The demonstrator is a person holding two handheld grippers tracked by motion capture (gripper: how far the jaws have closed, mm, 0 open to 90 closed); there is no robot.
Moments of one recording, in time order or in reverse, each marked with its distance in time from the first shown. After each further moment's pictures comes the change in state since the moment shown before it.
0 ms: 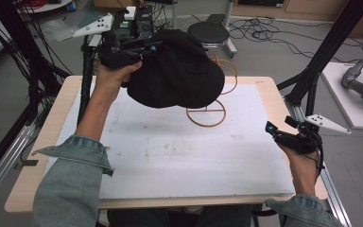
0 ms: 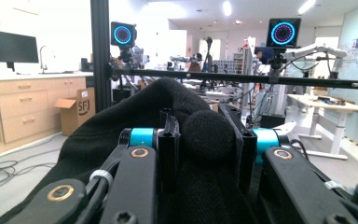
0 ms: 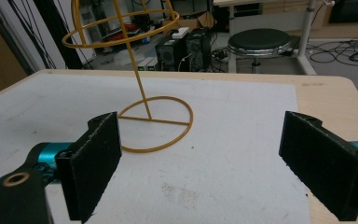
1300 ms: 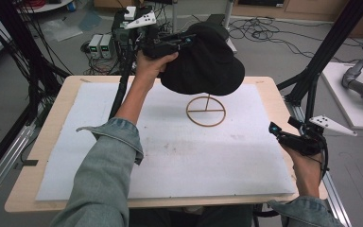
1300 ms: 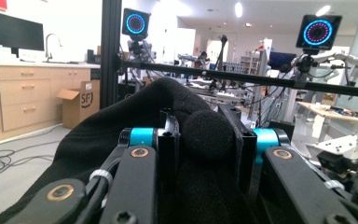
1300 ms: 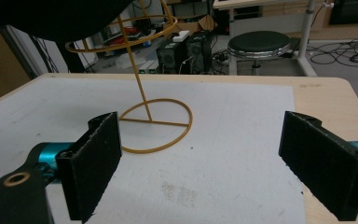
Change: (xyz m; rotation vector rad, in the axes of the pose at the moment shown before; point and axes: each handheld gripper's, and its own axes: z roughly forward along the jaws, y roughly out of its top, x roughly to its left) left arm 0.049 -0.038 0.089 0.016 0.032 -0.069; right arm -0.004 0.001 -0.009 -0.014 0.003 0.007
